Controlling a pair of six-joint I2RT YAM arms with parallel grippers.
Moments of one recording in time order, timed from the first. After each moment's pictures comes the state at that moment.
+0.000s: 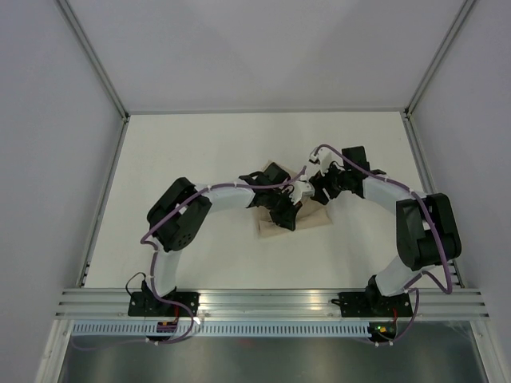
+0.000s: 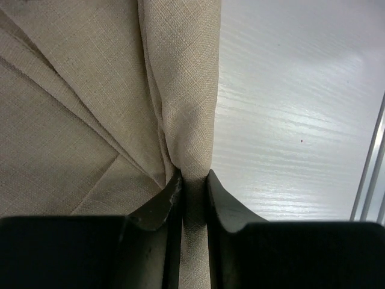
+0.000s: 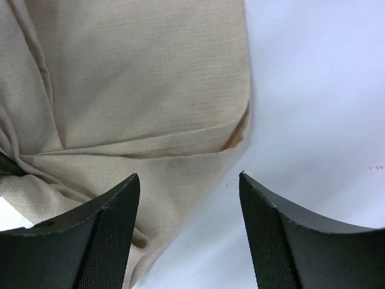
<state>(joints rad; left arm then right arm) -0.82 2.02 1.29 -0.26 0.58 0.21 0.19 1.66 0.94 -0.21 -0.53 -0.52</state>
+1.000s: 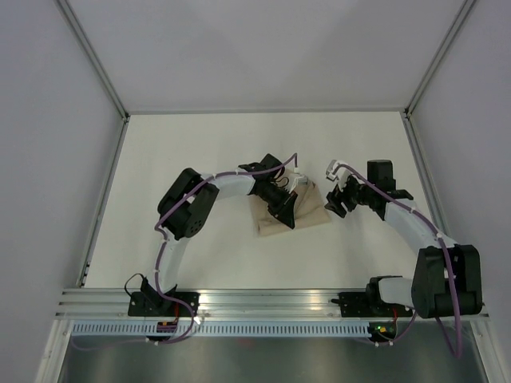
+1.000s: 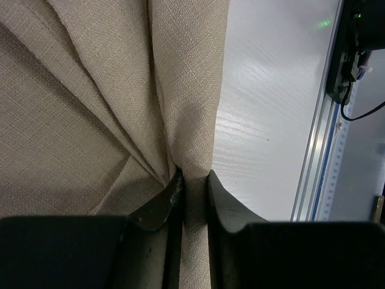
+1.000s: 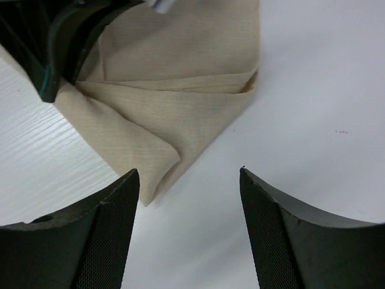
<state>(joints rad) -0.71 2.19 1.46 -0.41 0.86 0.11 0.06 1.29 0.73 -0.27 -0.64 -0.73</state>
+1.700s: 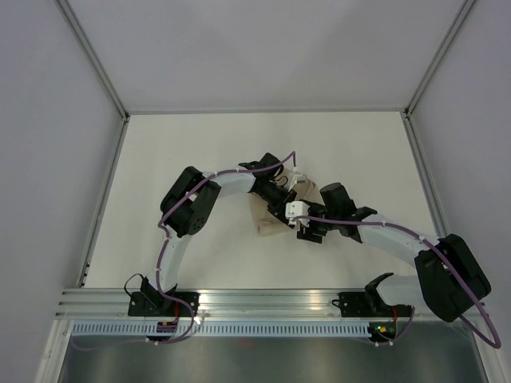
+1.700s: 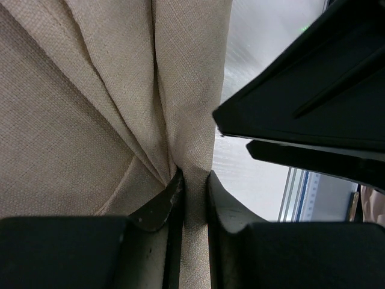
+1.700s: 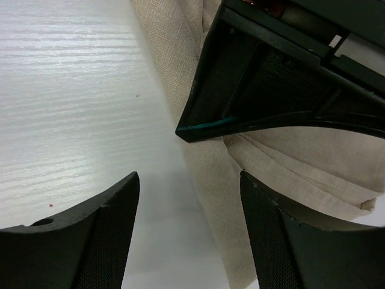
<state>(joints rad) -0.69 2.23 1.50 -0.45 0.93 0.09 0.51 1.28 0.57 -0.18 -0.47 -0.87</state>
